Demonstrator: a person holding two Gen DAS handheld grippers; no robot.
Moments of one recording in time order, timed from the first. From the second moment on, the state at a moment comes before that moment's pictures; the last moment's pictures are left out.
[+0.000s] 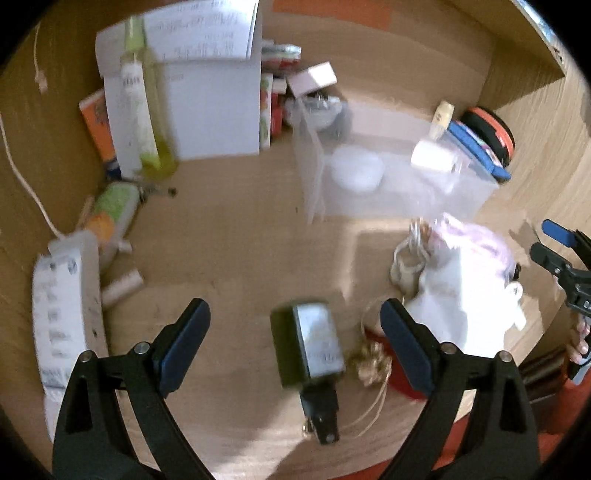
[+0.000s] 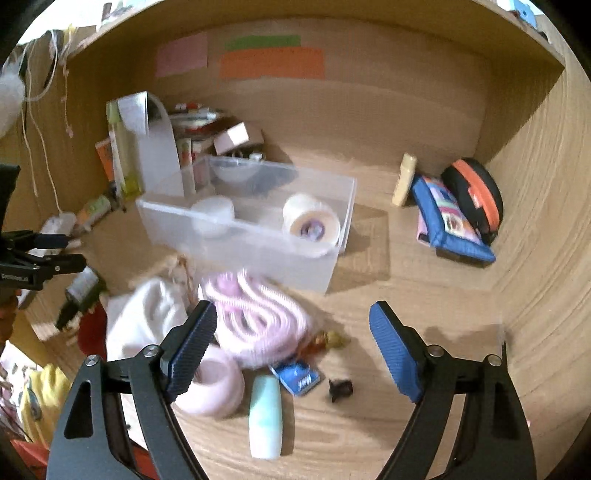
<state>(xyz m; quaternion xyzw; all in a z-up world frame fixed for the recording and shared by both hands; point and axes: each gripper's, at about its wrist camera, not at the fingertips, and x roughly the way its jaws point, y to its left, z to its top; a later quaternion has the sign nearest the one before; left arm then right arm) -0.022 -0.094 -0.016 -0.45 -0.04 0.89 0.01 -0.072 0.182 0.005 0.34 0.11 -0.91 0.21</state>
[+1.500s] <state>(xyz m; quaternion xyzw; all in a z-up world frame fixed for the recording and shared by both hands) -0.025 -0.094 -0.003 -0.40 -0.04 0.91 0.01 -0.135 0.151 -0.017 0.44 0.17 -0.82 0.33</state>
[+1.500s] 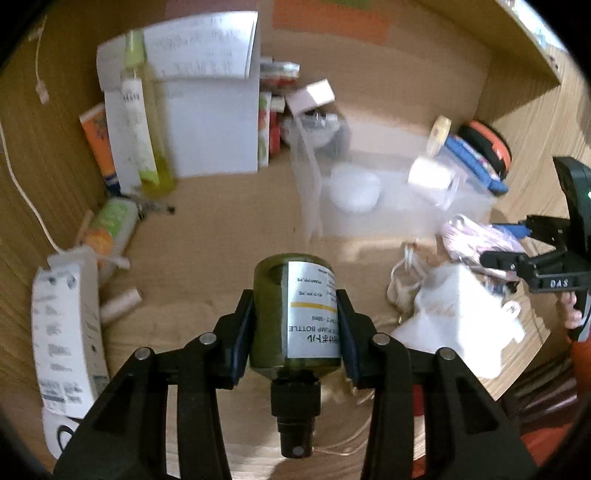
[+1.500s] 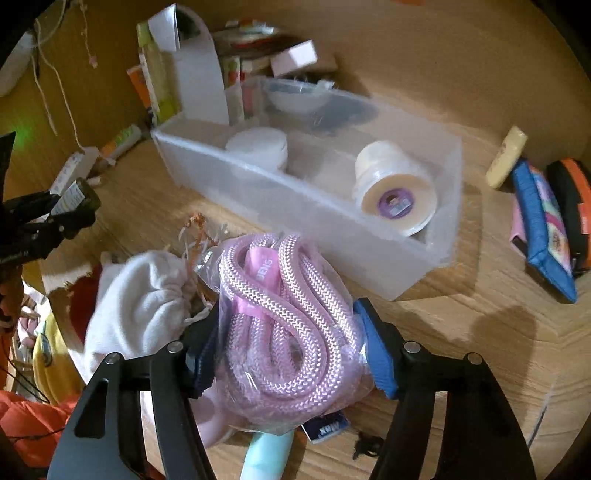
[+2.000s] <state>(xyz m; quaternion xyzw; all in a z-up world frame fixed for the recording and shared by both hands) -0.077 -0.071 0.052 -0.36 -0.01 0.93 0.04 -0.128 0.174 0.063 0.34 0.13 -0.88 0.32</state>
